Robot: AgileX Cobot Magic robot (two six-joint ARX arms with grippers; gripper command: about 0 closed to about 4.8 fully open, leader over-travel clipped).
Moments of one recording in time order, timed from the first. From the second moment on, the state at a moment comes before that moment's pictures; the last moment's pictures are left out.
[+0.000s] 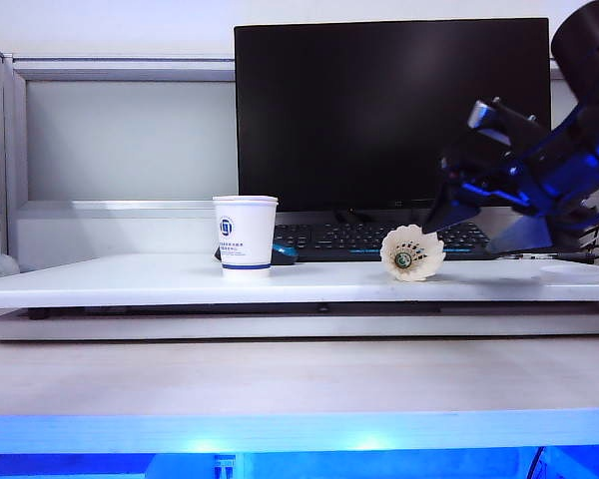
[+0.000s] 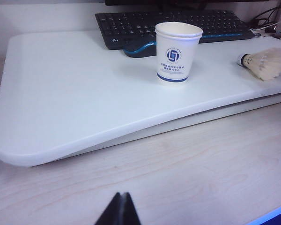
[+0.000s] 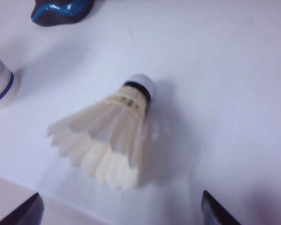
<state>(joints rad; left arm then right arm) -0.02 0.00 0.02 -0.15 0.37 0.01 0.21 1.54 0.70 0.38 -0.29 0.19</state>
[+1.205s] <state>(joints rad) -0.02 0.00 0.02 -0.16 0.37 0.02 0.22 1.70 0.82 0.47 -0.43 0.24</state>
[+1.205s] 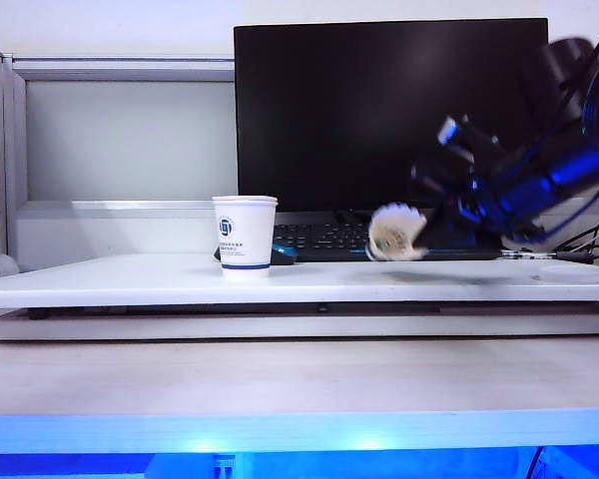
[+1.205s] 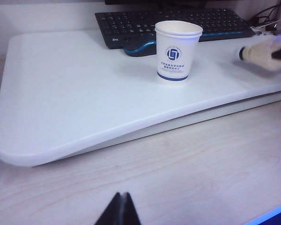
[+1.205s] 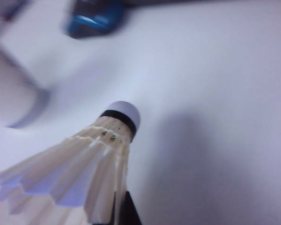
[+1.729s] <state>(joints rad) -0.02 0.00 0.02 -0.16 0.33 0.03 0.27 1.53 0.93 0.38 -0.54 0.29</state>
